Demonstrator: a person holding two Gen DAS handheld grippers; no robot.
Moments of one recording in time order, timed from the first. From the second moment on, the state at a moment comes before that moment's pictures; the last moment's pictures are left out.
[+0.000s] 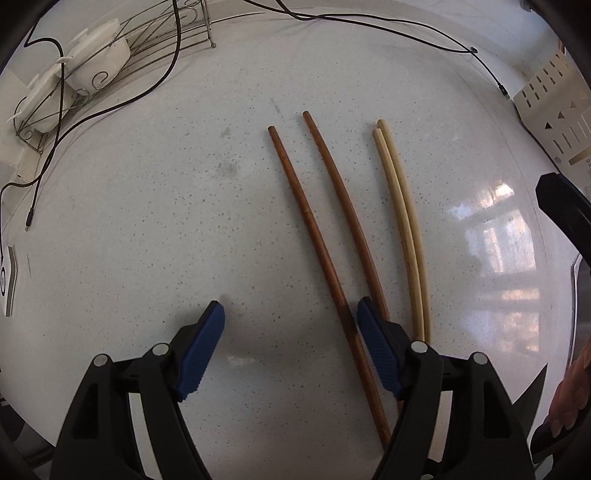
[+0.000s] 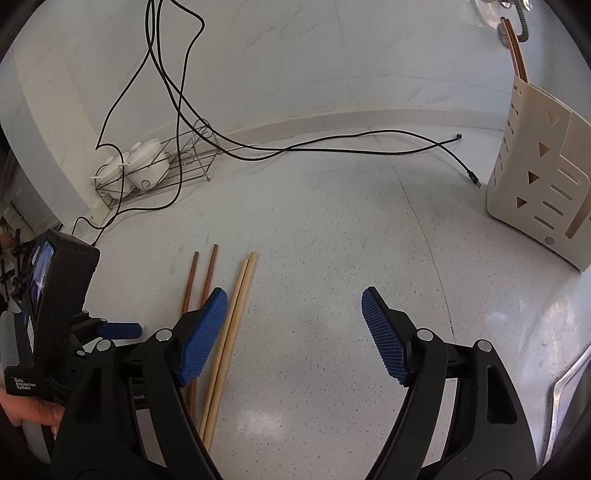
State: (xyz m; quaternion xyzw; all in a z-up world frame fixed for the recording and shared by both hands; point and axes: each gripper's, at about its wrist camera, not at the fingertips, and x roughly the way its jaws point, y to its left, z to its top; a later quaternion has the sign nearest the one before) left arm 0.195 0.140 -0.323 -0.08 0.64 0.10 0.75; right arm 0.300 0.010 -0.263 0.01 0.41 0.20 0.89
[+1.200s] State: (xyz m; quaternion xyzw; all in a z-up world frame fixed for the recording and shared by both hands) left arm 0.174 0.164 -0.309 -0.14 0.63 0.07 0.76; right arm 0.307 0.074 -0.312 -0.10 0.52 0.21 0.82
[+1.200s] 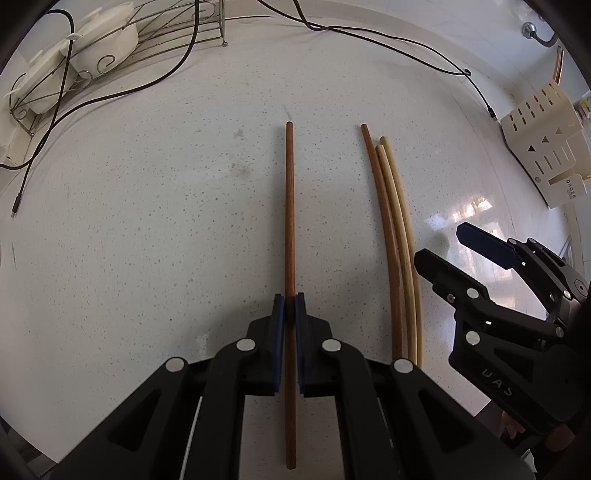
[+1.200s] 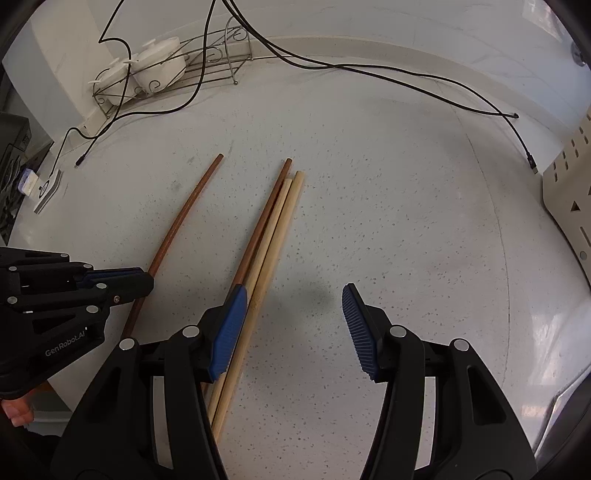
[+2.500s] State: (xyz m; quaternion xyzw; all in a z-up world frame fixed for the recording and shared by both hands) left arm 0.178 0.171 -0.312 -0.14 0.63 0.07 0.76; right arm 0.316 0.085 -0.318 -0.15 0.58 0.17 0.78
